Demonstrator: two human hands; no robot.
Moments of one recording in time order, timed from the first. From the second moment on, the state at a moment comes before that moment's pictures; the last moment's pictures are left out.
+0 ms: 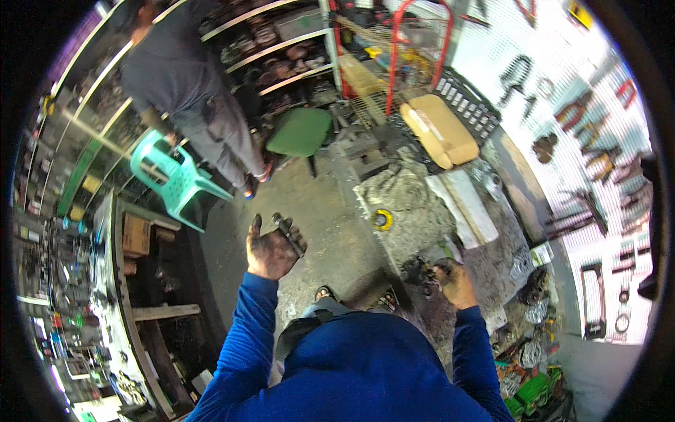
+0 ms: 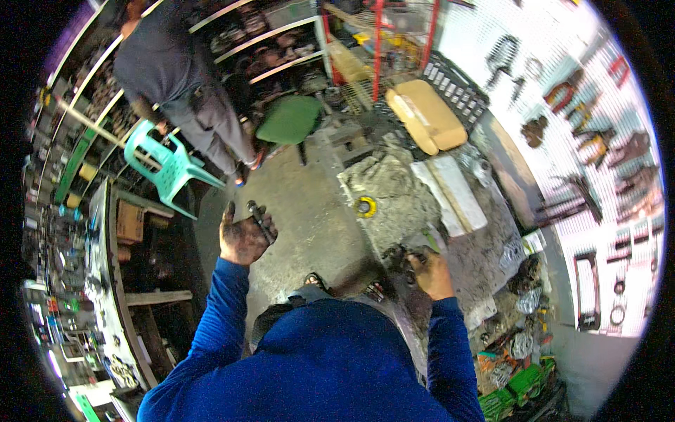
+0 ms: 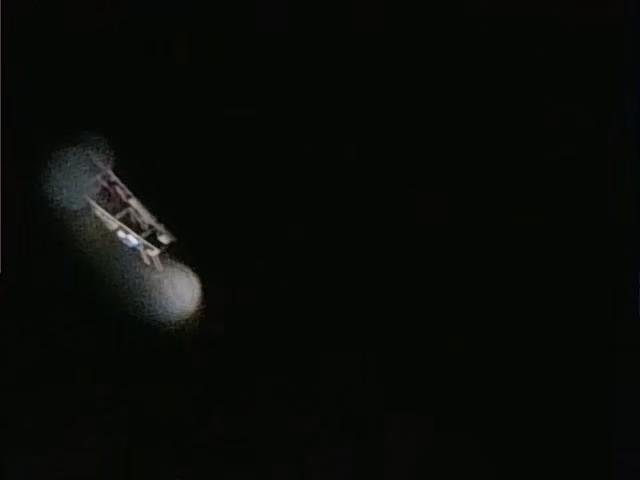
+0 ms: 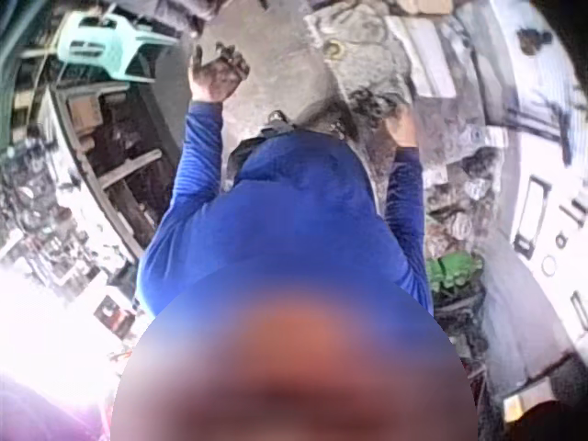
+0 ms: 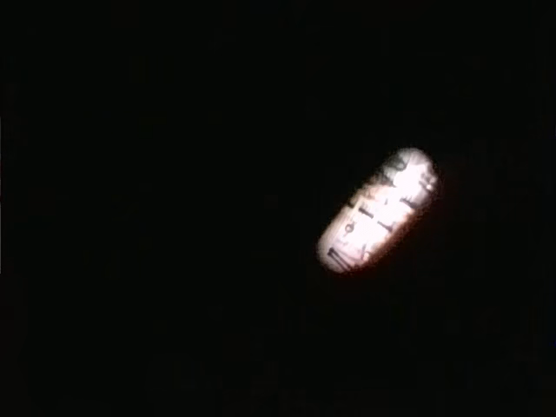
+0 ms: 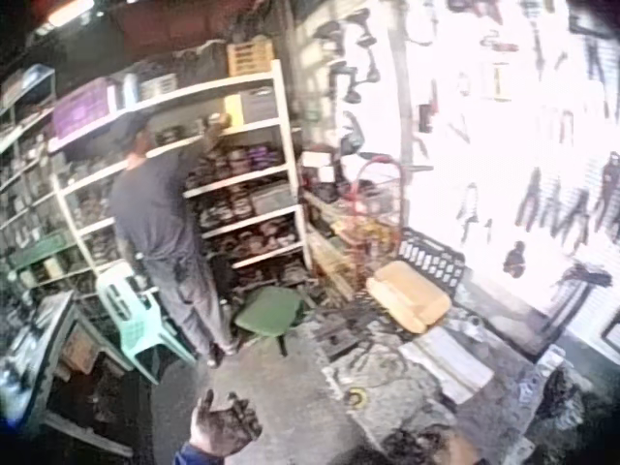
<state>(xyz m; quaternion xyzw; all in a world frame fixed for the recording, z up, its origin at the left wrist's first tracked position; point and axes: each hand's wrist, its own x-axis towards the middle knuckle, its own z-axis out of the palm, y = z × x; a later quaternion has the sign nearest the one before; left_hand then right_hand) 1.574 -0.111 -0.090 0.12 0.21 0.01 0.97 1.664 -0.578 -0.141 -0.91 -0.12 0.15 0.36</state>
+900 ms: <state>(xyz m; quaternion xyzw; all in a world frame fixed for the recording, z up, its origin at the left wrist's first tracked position) 1.032 -0.302 -0.289 0.35 0.85 -0.11 0.38 1.655 -0.057 -0.234 -0.63 -0.73 0.28 0.04</state>
